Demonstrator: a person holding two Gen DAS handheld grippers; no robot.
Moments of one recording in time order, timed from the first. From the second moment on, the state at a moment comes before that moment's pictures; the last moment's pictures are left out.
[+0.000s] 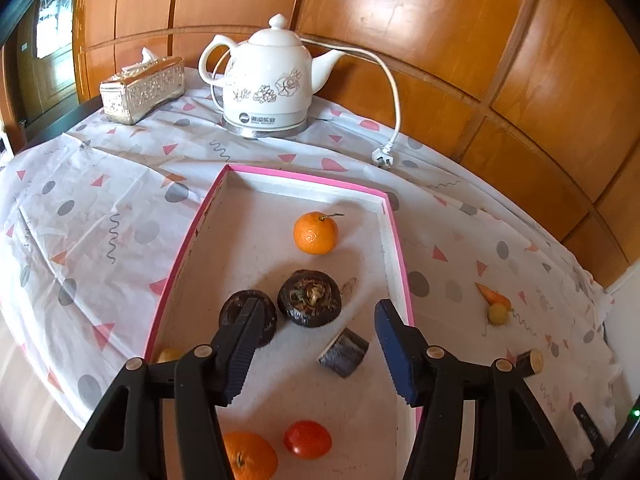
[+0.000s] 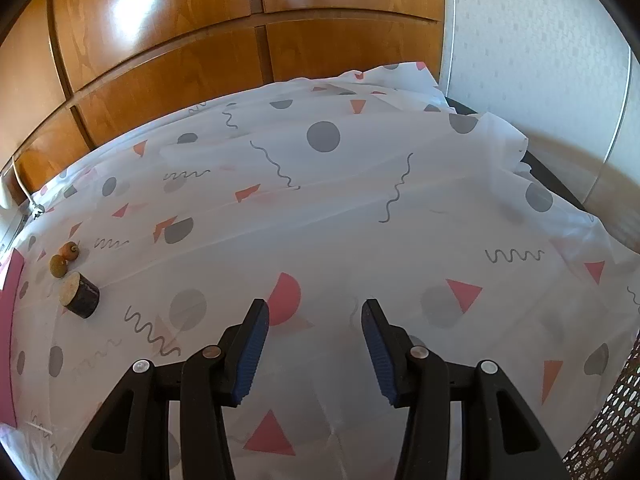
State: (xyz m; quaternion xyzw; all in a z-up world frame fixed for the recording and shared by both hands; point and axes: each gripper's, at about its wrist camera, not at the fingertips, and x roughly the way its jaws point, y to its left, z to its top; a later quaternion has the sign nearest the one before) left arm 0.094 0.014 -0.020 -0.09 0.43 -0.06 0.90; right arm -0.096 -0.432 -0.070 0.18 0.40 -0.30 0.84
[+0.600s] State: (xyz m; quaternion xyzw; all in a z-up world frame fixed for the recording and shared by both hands) left arm 0.056 0.026 -0.020 -0.09 0.42 -0.06 0.90; right arm -0.086 -0.410 -0.070 0.17 0.41 -0.27 0.85
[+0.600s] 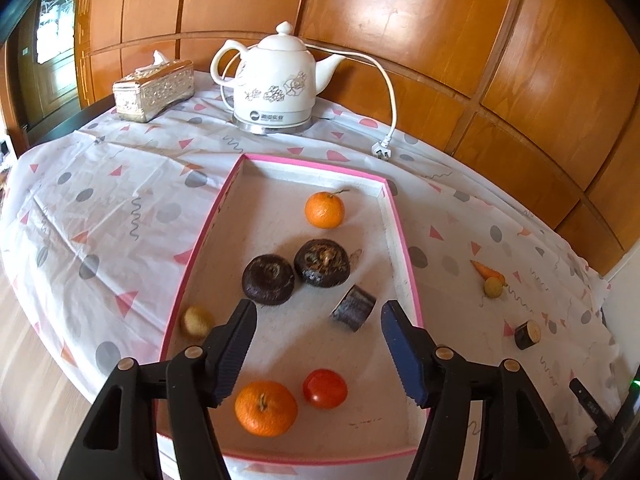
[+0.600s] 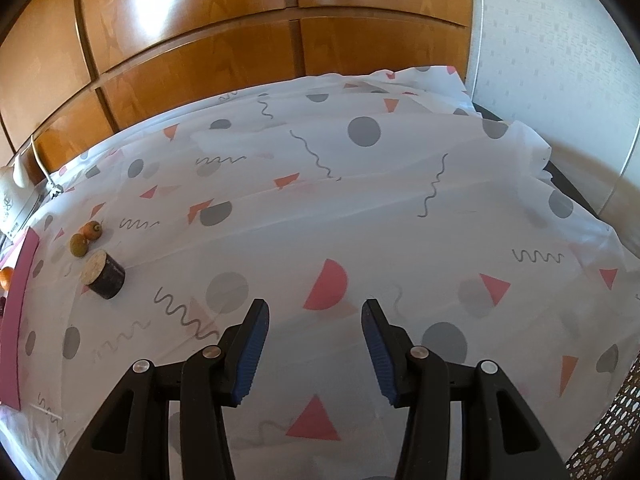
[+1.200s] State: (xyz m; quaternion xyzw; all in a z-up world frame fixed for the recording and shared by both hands) left arm 0.036 0.044 -0.036 -0.11 0.44 -0.05 0.89; right arm -0.067 -0.385 -0.069 0.16 0.43 -0.20 0.87
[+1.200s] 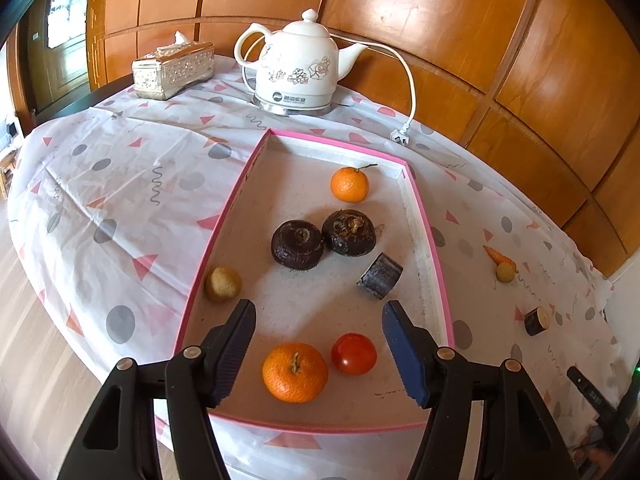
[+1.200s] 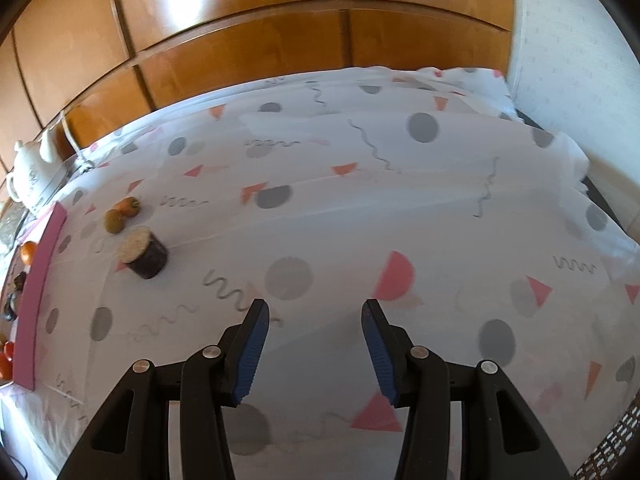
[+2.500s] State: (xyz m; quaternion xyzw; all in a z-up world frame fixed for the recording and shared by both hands) left arm 0.028 0.094 -0.057 -0.14 0.45 -0.01 0.88; right arm 0.165 -0.306 -0.077 0.13 0.53 0.00 0.84
